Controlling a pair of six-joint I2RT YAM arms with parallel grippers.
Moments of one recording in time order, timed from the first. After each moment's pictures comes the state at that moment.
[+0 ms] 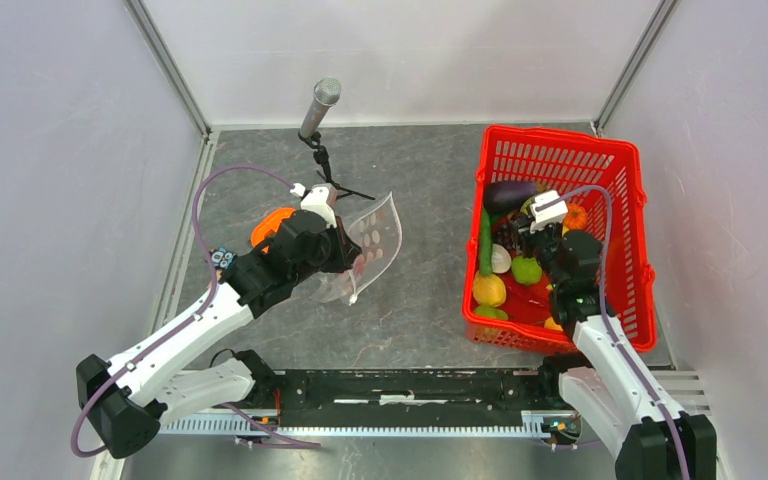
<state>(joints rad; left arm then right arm) -0.75 0.99 0.88 -0.45 -0.15 -0.62 0.14 0.80 0.38 0.26 -0.11 -0.23</state>
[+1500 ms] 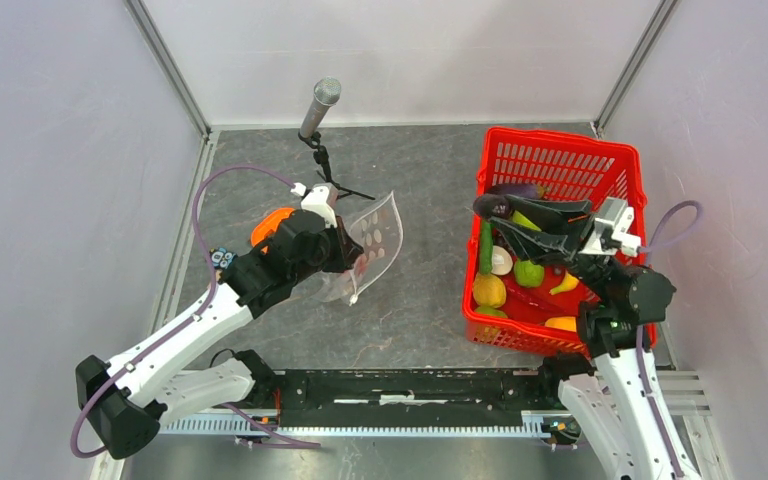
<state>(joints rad) -0.75 0.98 0.88 -0.44 -0.14 -0.62 0.14 0.54 0.63 0.48 -0.71 0.29</state>
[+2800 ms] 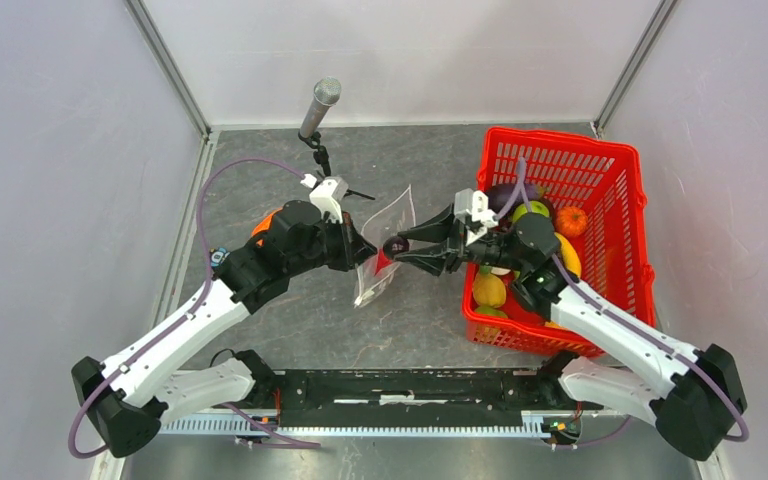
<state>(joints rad) -0.75 1.00 0.96 -0.44 0.08 -0.60 0.69 1.01 0.70 0.55 -0.74 0.10</state>
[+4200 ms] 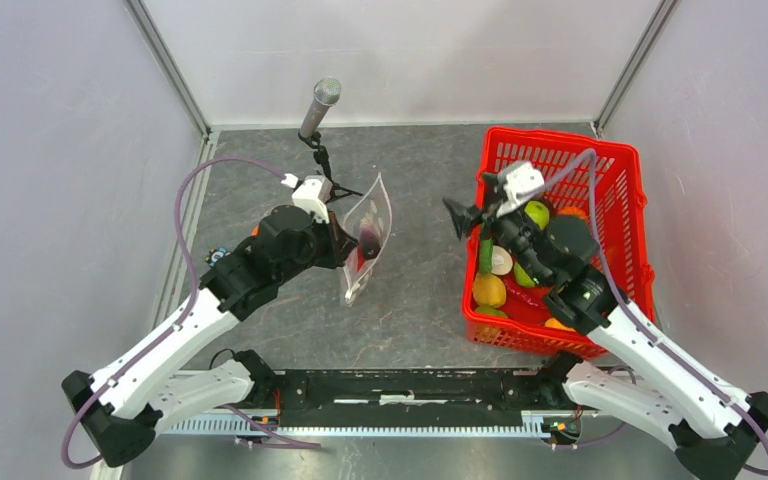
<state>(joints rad) -0.75 0.89 0.97 -0.50 -0.12 -0.53 0.75 0.81 0.81 0.15 0.03 -0.16</state>
